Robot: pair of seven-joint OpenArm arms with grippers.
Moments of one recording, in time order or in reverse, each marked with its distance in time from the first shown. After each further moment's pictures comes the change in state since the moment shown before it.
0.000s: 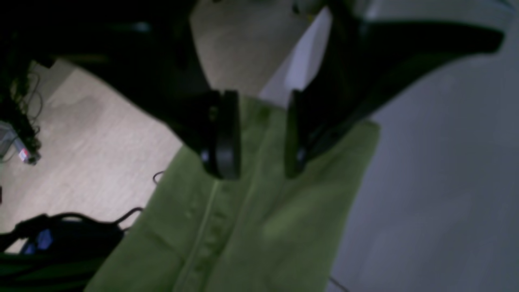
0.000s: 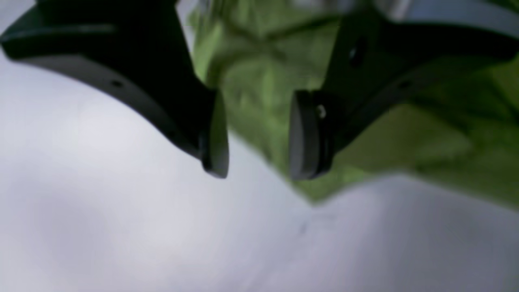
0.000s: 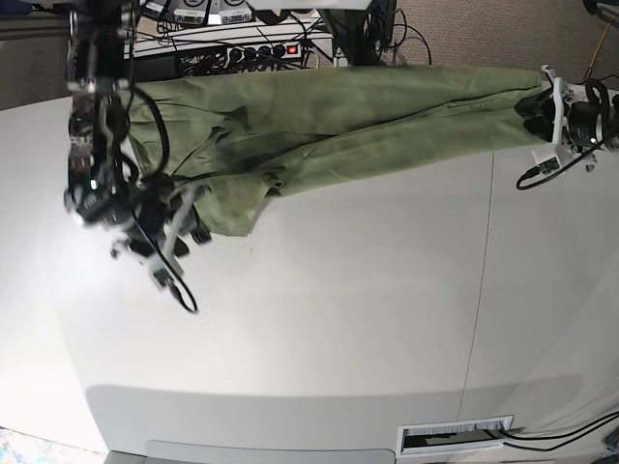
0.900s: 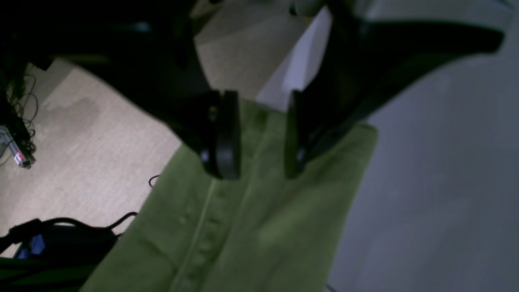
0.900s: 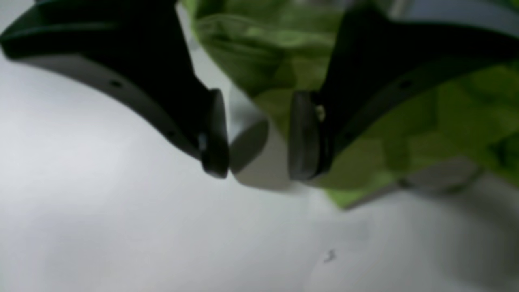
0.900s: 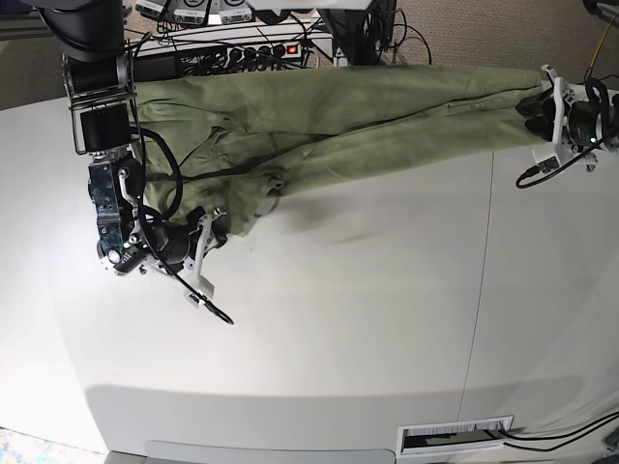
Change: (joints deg) left arm 0.0 0.0 0.0 0.0 1.1 0.0 0.0; right arm 13.6 0.2 -13.8 -24.3 0.0 1.0 -1.5
